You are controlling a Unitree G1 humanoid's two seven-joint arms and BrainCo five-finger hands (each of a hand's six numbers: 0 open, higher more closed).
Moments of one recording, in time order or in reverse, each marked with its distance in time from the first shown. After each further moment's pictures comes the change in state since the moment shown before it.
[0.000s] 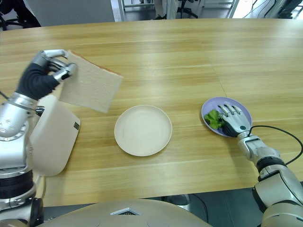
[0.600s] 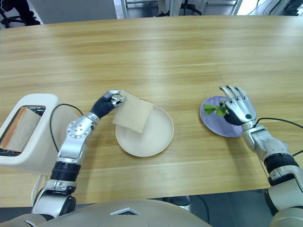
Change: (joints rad) left arm -0.078 -0.288 -0.281 0.679 0.001 -0.183 0.002; right arm 0.051 -0.124 -0.092 -0.350 0.033 0.045 -0.052
